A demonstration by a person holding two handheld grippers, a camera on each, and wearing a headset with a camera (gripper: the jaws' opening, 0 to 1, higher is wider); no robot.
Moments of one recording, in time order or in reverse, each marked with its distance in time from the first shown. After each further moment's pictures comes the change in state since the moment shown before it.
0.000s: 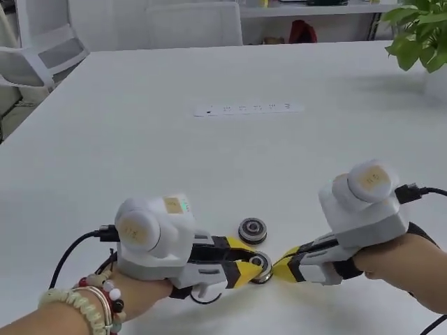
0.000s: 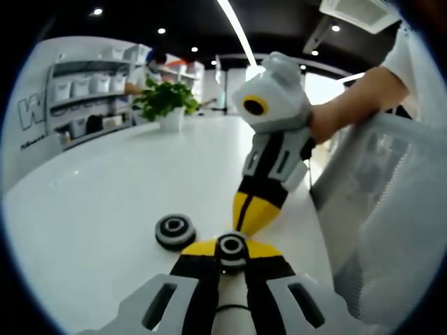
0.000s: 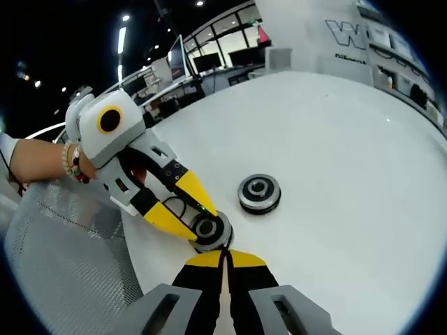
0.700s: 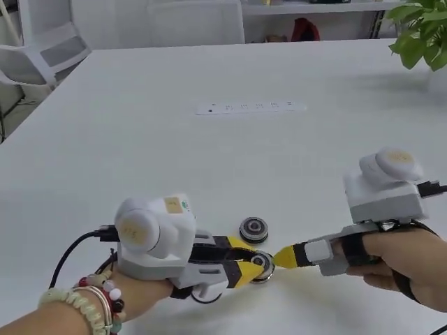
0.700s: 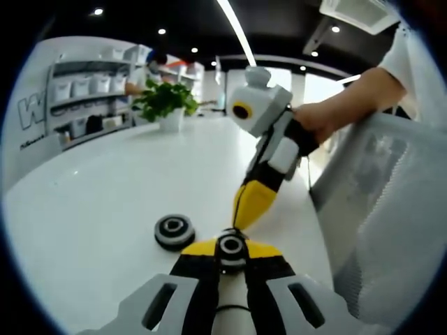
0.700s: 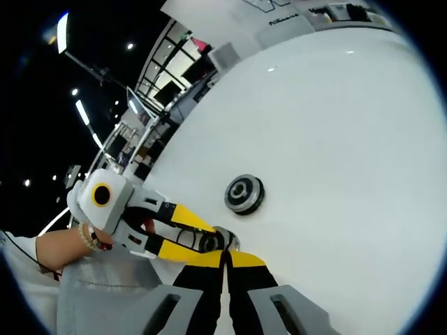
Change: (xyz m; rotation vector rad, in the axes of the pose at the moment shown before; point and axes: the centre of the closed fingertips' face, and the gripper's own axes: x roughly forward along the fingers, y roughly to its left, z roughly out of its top) left arm 0.000 0.000 0.001 -0.004 -0.007 -0.002; right arm -0.012 0.015 0.016 0.448 -0.080 0.099
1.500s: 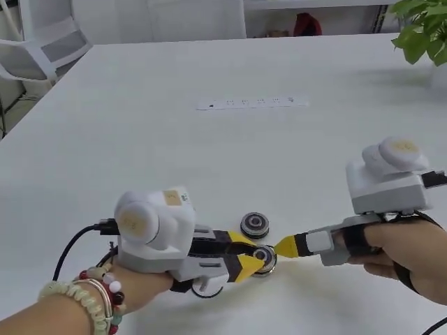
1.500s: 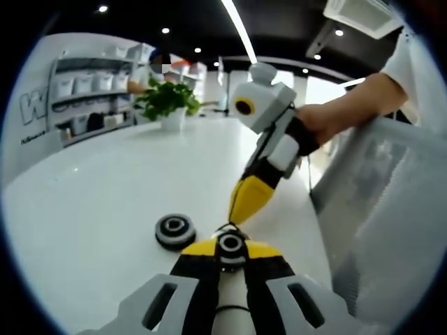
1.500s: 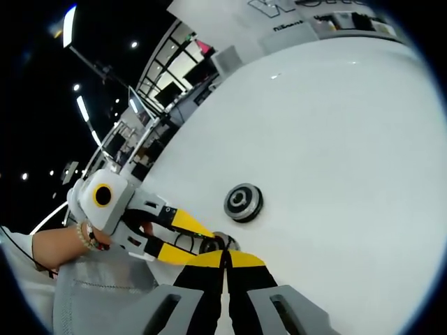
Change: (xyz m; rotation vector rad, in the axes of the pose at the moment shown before) left arm 0.000 0.001 0.000 -0.018 0.001 -0.001; right arm -0.002 -0.006 0.007 -0.027 -0.028 -0.021
